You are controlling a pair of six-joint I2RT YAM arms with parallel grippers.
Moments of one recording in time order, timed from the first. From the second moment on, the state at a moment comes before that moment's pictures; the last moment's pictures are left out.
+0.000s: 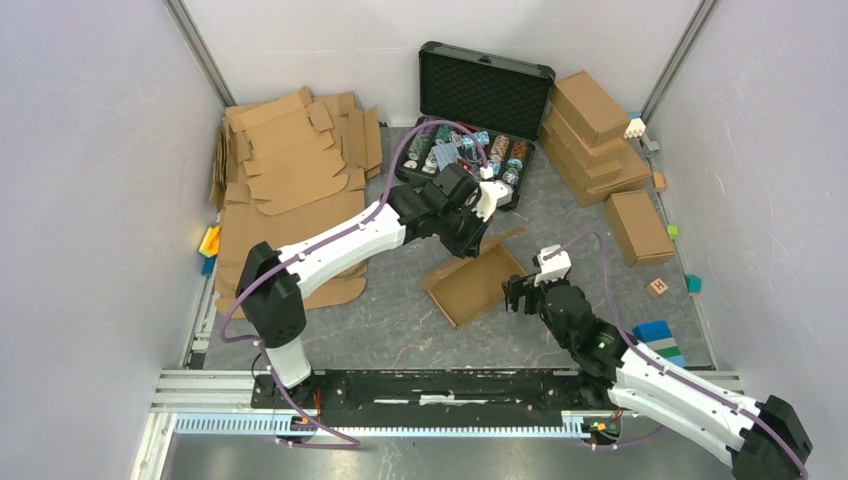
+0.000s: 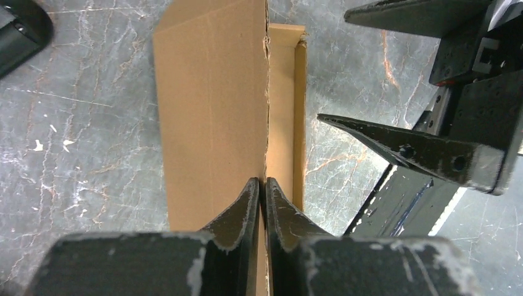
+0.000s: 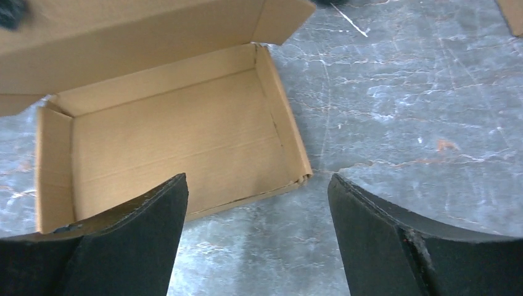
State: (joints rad) left arm -0.89 1.76 1.56 -0.69 0.24 -0.05; right arm 0.83 0.58 0.18 0.03 0.46 0.27
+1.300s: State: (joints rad) left arm -0.80 1.77 1.63 -0.79 0.27 0.08; right arm 0.23 1.22 0.27 0.92 -0.46 -0.03
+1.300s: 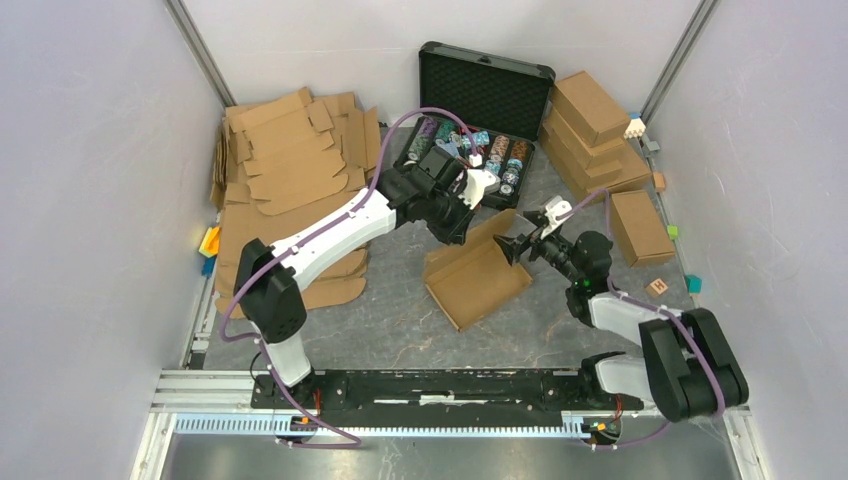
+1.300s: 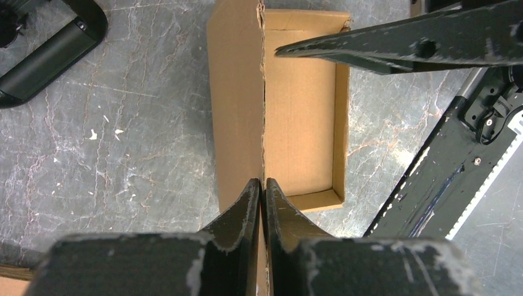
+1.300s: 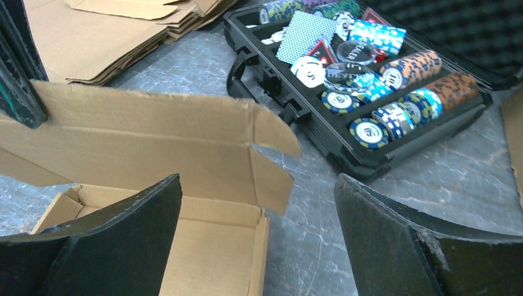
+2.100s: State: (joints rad) left arm -0.82 1.84 1.75 -0.84 0.22 0.08; right arm 0.23 1.21 0.32 0.94 -0.53 -0.02
